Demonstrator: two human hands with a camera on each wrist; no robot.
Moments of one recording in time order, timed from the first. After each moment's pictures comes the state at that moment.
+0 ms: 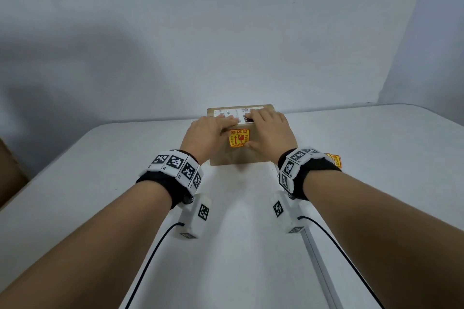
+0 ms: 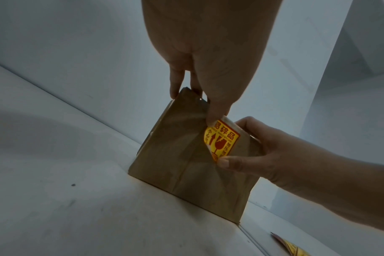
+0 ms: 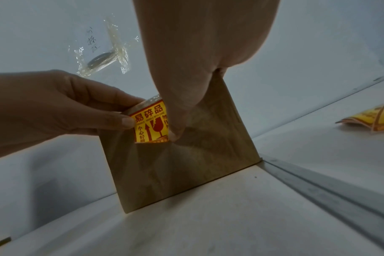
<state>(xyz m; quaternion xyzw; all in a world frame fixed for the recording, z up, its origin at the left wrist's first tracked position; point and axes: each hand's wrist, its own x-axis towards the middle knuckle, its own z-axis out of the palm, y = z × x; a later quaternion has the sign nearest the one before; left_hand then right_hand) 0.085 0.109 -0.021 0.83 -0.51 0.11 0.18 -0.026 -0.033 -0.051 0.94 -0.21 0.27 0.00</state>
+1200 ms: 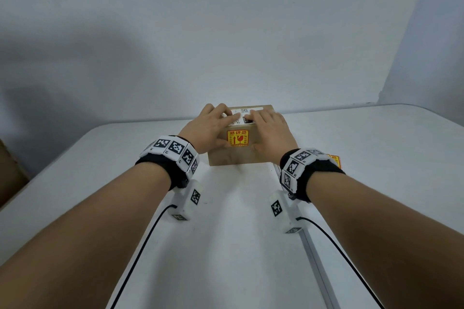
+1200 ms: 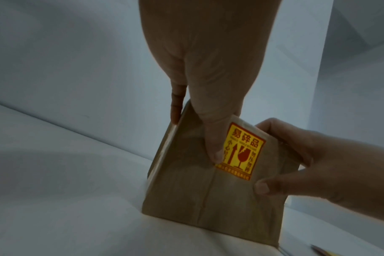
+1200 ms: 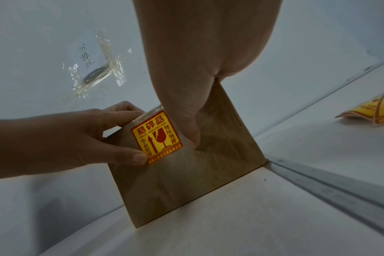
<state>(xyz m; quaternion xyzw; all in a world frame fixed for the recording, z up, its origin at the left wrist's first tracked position) 0.115 0.100 -0.015 0.78 -0.62 0.12 0.04 -0.026 -0.039 -0.055 0.95 -0.19 0.25 -0.02</state>
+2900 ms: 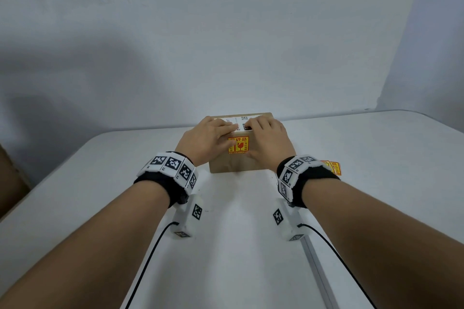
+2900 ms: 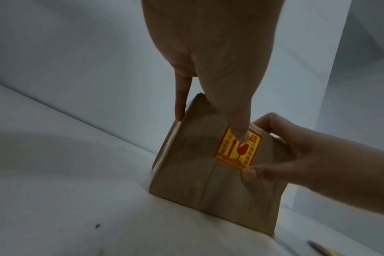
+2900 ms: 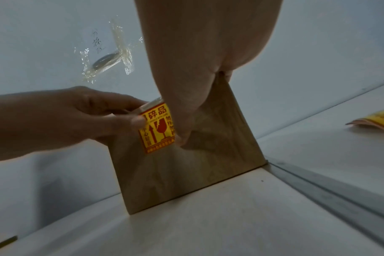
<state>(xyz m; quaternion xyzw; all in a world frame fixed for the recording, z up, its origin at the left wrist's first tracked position) 0.107 0.109 -0.020 0.80 -0.57 0.12 0.14 -0.022 -0.031 -0.052 0.94 -0.21 0.27 -0.02</state>
